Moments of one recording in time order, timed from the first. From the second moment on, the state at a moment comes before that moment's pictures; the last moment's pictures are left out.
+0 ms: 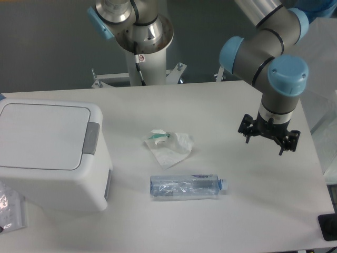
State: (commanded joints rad) arm 2.74 -2.01 -1.49 -1.08 1.58 1.21
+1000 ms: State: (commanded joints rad) arm 2.70 -1.98 -1.49 -1.06 1.36 0.91
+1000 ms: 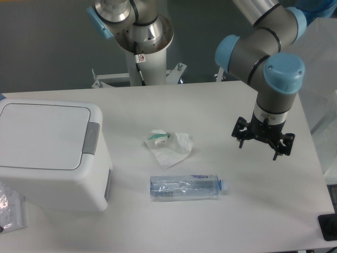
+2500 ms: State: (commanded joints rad) arm 2.43 -1.77 -1.50 -0.98 1.01 0.33
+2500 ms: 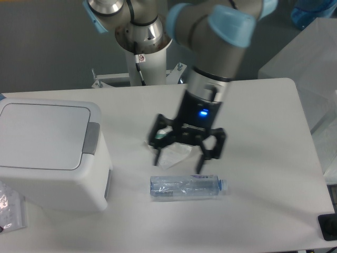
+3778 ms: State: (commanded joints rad) arm 2.39 -1.70 -1.65 -0.97 1.02 0.33
